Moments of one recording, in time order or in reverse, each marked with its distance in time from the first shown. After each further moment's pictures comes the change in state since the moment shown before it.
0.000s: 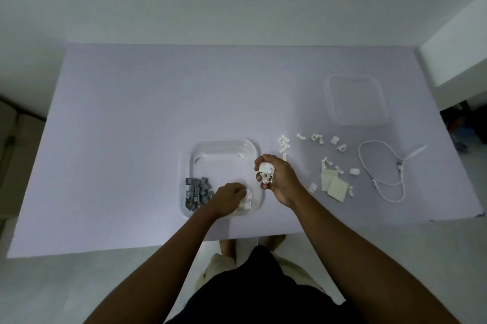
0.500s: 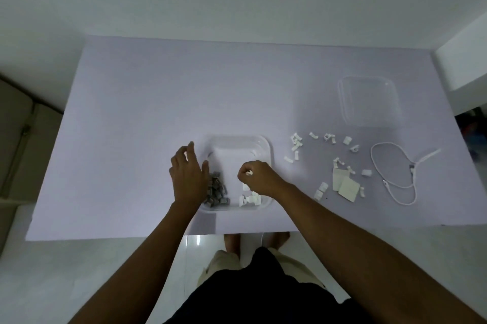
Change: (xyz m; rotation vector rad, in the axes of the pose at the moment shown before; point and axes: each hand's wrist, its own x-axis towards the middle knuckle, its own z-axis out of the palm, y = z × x) left_hand -0.045 -0.035 -0.074 0.370 0.875 -0.045; right_hand 0.022 0.031 0.047 -1.055 -0.149 -0.187
